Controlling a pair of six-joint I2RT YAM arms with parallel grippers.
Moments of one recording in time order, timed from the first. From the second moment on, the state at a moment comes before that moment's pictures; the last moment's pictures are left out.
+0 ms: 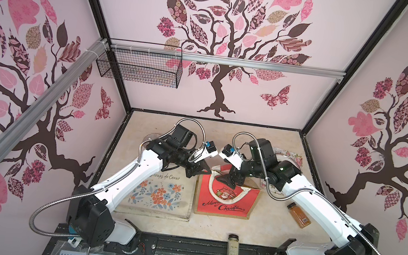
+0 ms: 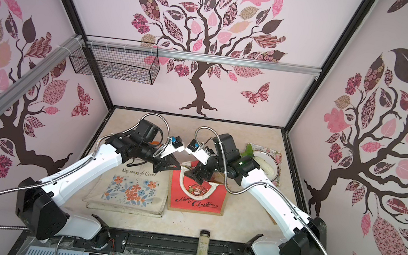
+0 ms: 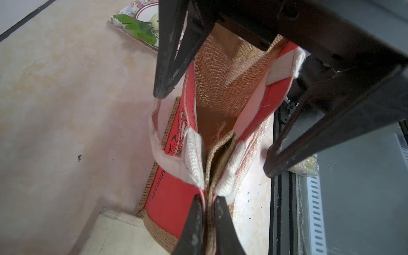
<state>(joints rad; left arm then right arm) -0.52 1.40 1.26 -0.79 0.72 0.48 0.63 1.33 1.20 -0.60 -0.50 -0.42</state>
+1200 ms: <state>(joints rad) -0.55 1.35 1.23 -0.70 0.65 0.46 0.60 1.33 1.20 -0.72 -0.26 -0.60</state>
